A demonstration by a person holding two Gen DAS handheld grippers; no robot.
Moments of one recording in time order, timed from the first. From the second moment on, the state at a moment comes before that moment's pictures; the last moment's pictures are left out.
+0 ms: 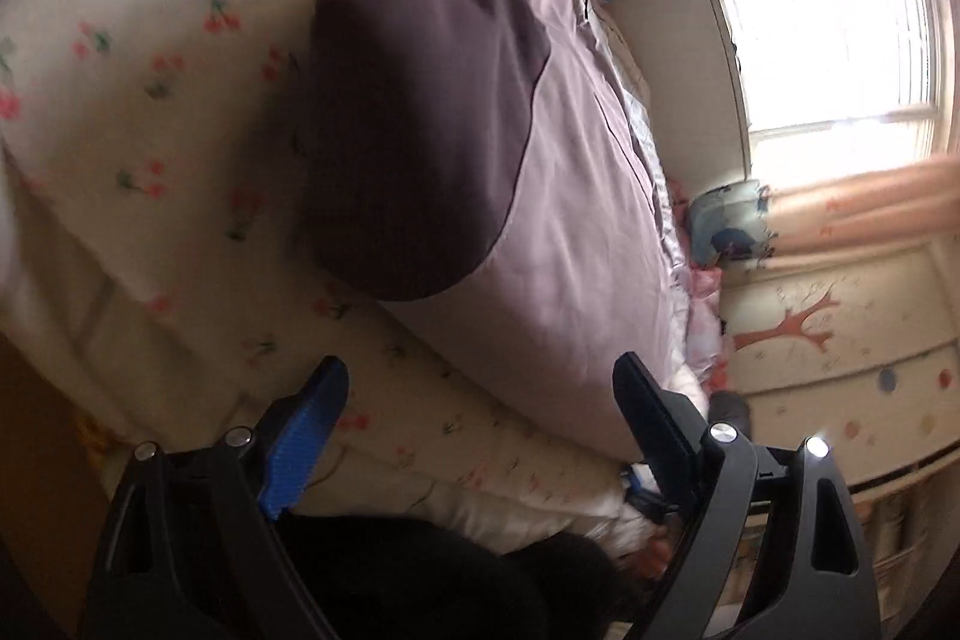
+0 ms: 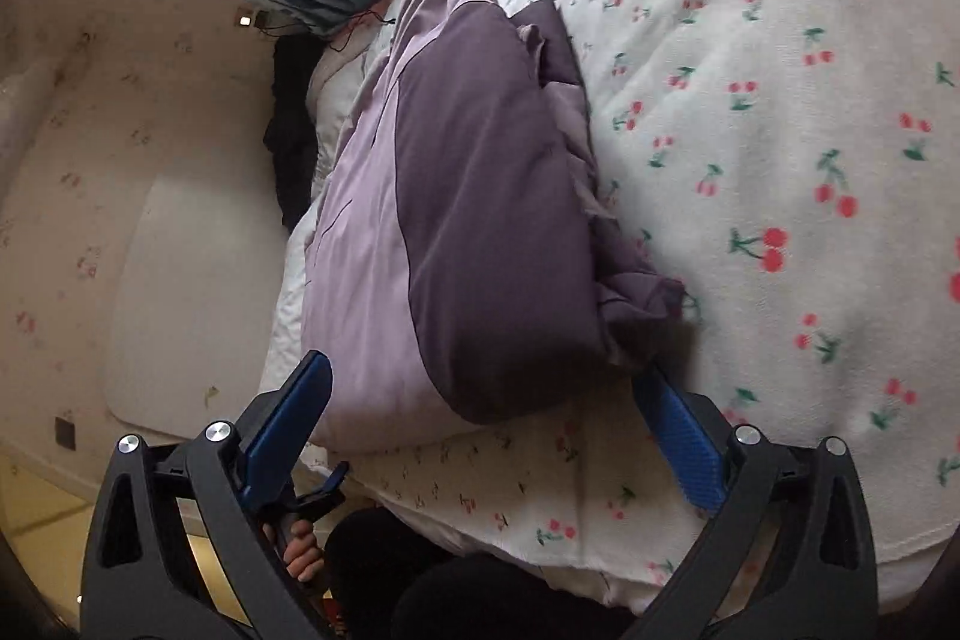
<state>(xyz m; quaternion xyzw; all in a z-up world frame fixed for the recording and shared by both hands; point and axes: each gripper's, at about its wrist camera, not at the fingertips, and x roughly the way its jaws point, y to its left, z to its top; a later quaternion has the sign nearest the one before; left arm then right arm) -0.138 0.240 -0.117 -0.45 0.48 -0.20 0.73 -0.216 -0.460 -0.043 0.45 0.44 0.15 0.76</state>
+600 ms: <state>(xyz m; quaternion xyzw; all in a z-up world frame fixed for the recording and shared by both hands) -0.101 0.233 -0.121 -0.48 0.47 -0.17 0.72 -0.201 -0.453 -0.039 0.46 0.41 0.12 0.78</state>
